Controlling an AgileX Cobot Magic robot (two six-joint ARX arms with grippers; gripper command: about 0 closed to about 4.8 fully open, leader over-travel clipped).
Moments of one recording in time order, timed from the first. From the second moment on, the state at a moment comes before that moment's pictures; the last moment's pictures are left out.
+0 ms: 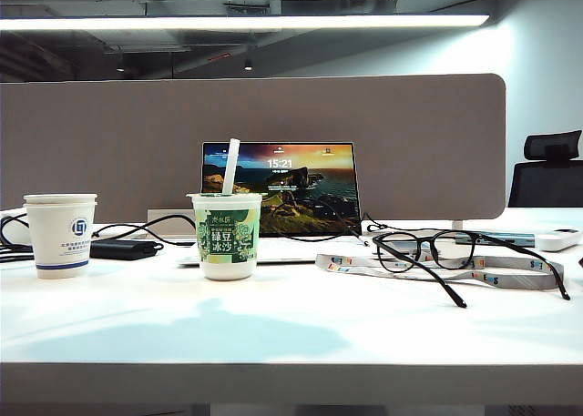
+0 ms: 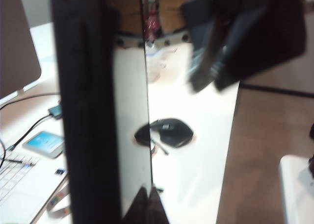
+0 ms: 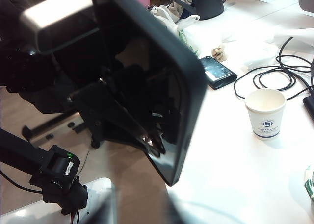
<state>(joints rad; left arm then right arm) -0.30 0.93 0.76 0.03 0.93 0.14 0.63 1.19 1.13 -0.19 -0.76 0.15</state>
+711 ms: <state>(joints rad) -0.30 0.93 0.76 0.23 1.09 -0.09 0.63 1.19 1.13 0.04 -0.85 0.15</state>
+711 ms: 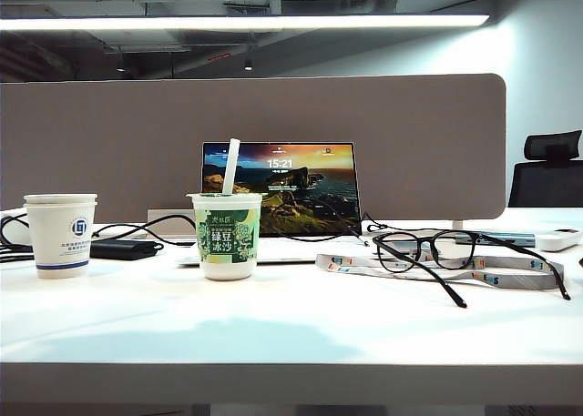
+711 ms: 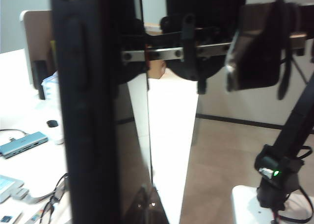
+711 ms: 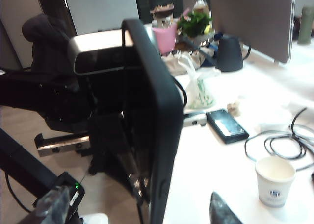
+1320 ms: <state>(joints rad) -0.48 0.96 0.76 0.26 1.05 -0.11 0.63 1.21 1.13 0.17 -0.91 0.19</state>
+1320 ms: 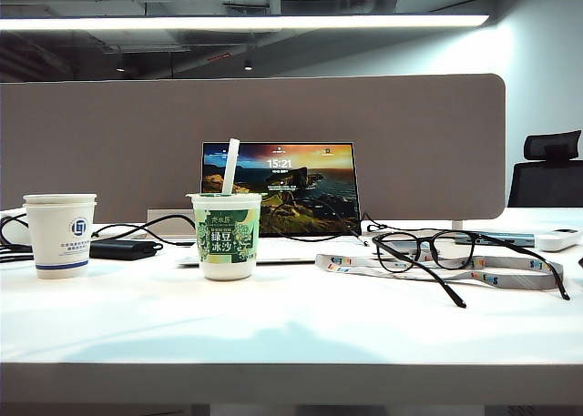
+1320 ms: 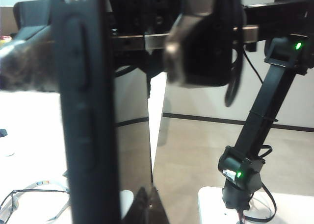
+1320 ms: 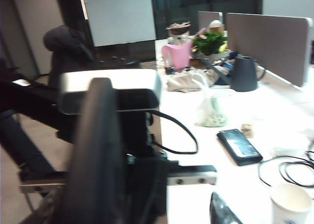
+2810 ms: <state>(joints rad) -0.48 0.97 0.76 0.30 1.04 -0.13 0.65 1.24 1.13 0.22 -0.94 0.23</state>
